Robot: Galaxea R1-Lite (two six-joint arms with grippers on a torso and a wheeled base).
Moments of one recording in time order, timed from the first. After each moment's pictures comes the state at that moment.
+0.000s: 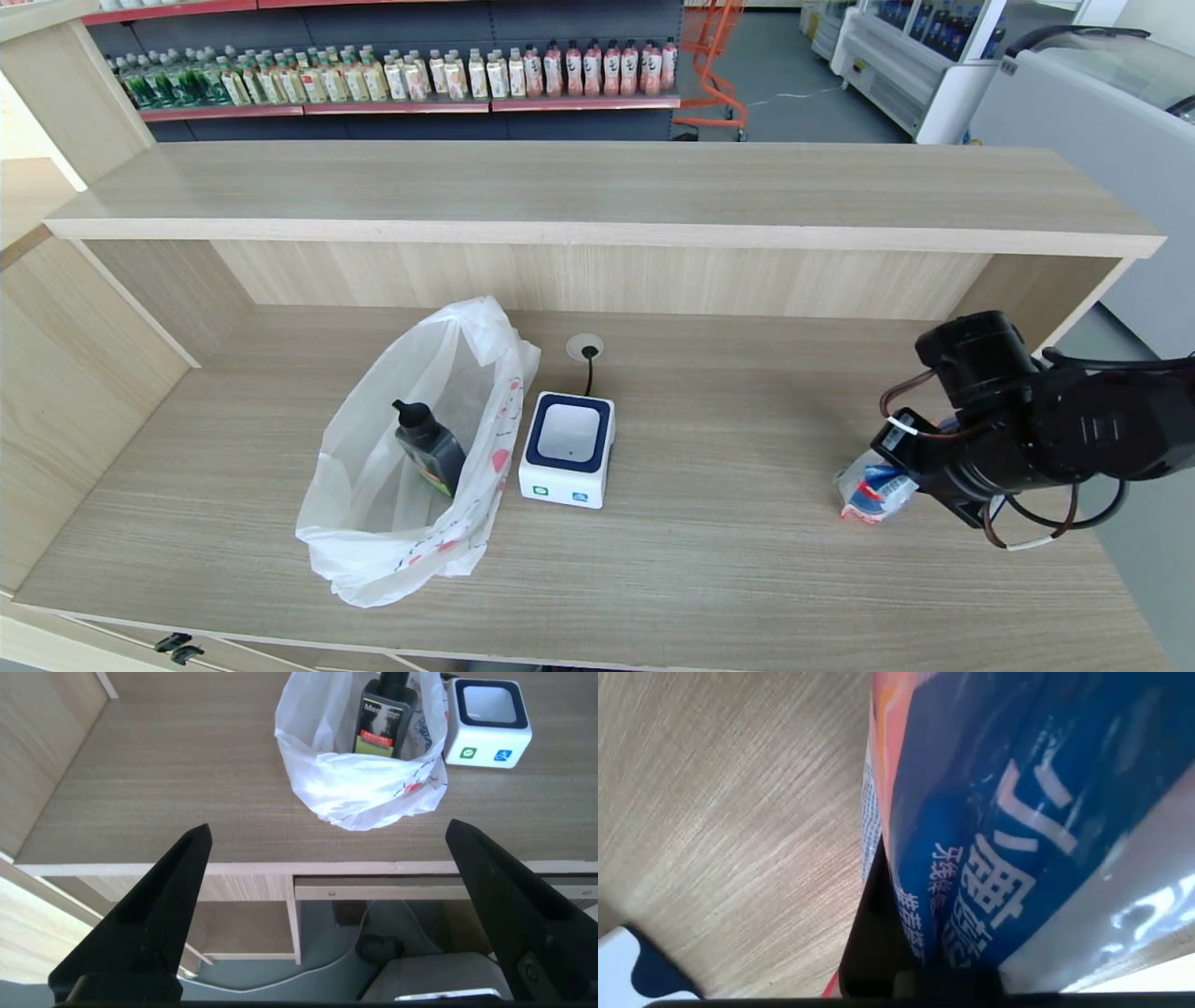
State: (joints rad) left arm 0.00 0.00 0.00 0.00 -0.07 0.03; right arm 0.23 1.81 -0.94 0.04 -0.21 0.93
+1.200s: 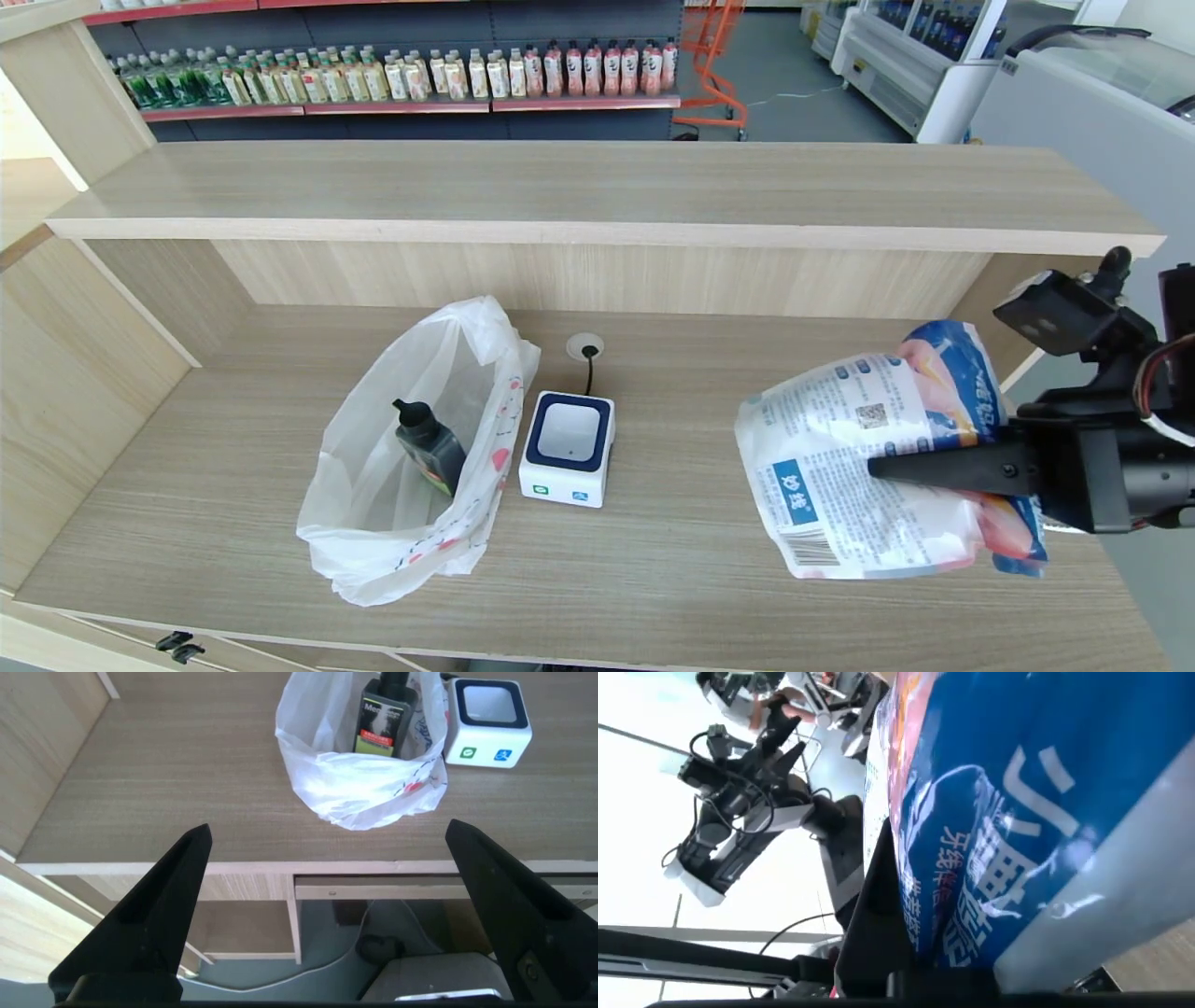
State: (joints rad) left arm 0.00 0.00 0.00 0.00 -0.07 0.03; right arm 0.20 1.39 -0.78 -0.08 1.07 0.11
